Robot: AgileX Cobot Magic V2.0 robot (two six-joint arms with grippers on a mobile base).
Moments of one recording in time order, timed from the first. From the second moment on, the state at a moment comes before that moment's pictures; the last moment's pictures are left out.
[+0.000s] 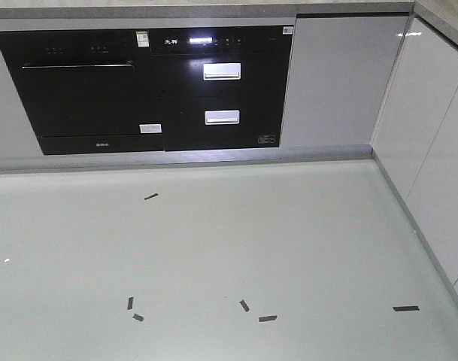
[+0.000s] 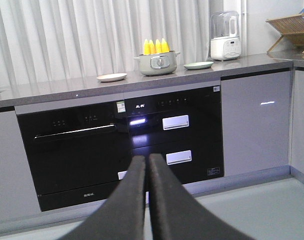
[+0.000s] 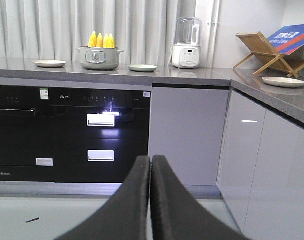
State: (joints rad) left arm -0.10 -0.01 0.02 0.05 0.01 0.07; right arm -0.01 -0.01 0.03 0.01 0.01 -0.06
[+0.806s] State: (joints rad) left arm -0.10 -0.01 0.02 0.05 0.01 0.07; right arm -0.01 -0.01 0.03 0.01 0.01 -0.06
